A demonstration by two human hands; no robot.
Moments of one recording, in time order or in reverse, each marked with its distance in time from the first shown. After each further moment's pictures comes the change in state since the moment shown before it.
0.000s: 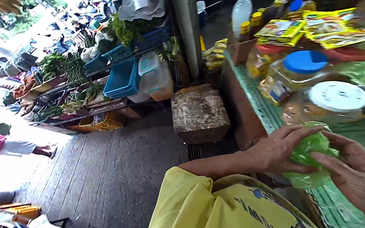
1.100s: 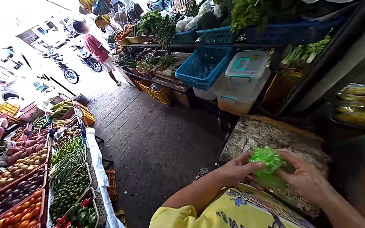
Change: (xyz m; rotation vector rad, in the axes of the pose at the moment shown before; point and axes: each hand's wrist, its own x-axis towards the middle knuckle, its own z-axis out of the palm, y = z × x) left_hand -0.140 -0.079 -0.210 -0.756 0.812 -0.707; right_hand 0.222 0.059 0.277 -0.378 -0.905 -0.271
